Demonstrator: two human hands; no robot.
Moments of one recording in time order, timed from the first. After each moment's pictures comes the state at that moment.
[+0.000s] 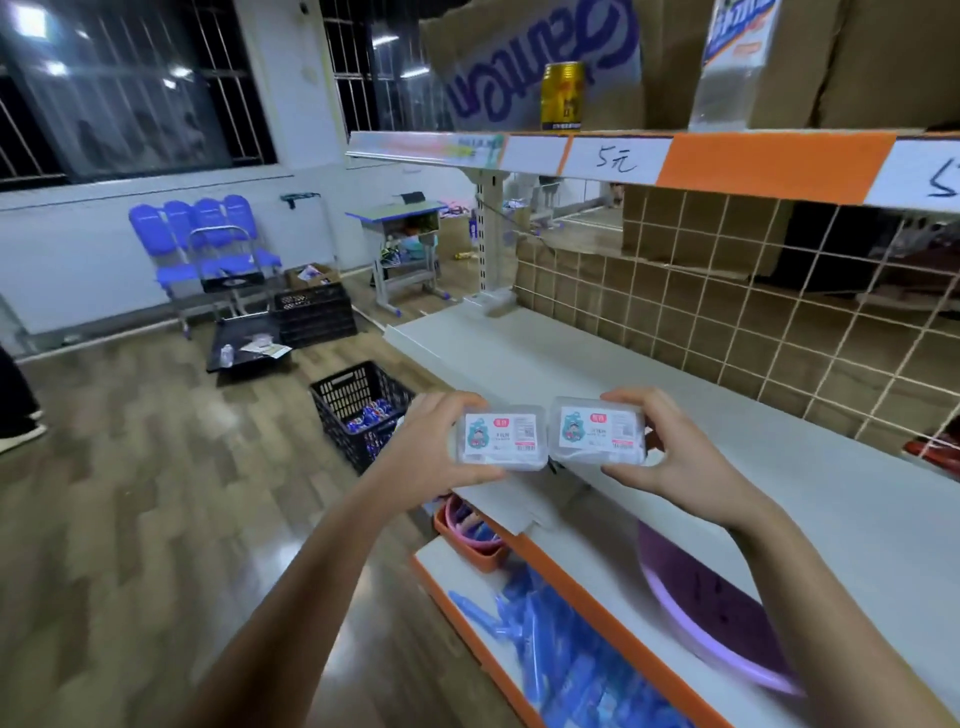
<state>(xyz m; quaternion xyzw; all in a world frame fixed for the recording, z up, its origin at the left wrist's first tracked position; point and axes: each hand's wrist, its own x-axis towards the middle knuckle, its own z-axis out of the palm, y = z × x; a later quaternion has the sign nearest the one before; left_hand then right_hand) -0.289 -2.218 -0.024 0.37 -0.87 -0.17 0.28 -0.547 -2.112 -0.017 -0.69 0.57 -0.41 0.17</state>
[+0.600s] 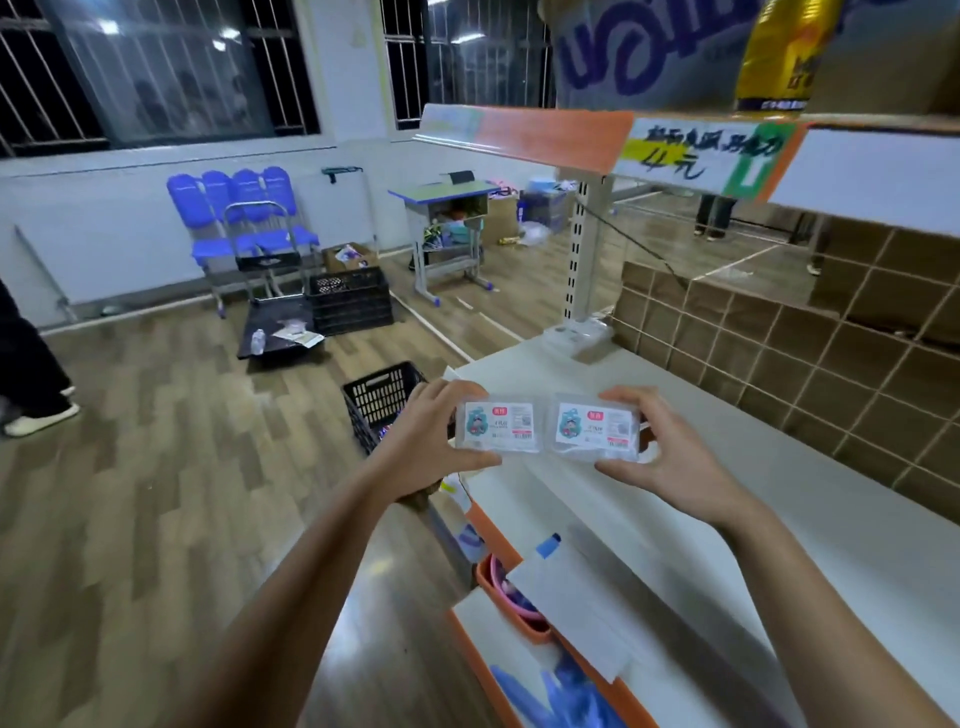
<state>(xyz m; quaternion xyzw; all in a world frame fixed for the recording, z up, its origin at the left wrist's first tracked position) -0.237 -2.494 -0.040 0.41 -0.85 -0.15 0.28 -0.502 -2.398 -0.029 -0.70 0.57 -0.39 0.20</state>
